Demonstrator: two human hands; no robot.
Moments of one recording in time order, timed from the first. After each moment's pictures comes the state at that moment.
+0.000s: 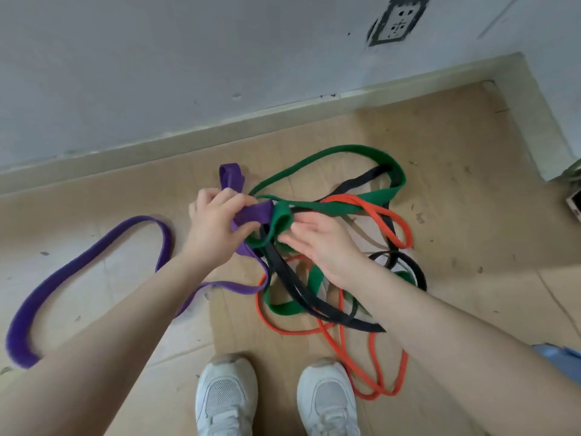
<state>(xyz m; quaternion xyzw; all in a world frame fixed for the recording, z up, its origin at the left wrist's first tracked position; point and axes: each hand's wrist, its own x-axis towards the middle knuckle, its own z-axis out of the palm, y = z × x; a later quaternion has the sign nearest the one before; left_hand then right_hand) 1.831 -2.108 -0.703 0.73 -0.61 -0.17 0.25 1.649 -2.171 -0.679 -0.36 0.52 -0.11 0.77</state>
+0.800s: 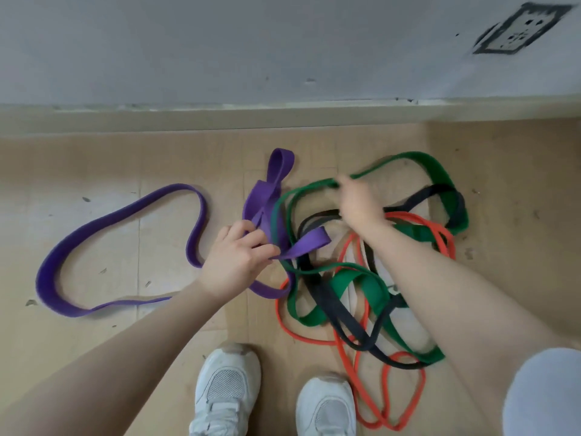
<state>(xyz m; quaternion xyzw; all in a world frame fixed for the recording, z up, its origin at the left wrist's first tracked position) 1.838 -2.042 -0.758 0.70 -0.68 -0.06 0.21 1.703 -2.252 -0.754 -0.81 0.52 0.09 0.27</state>
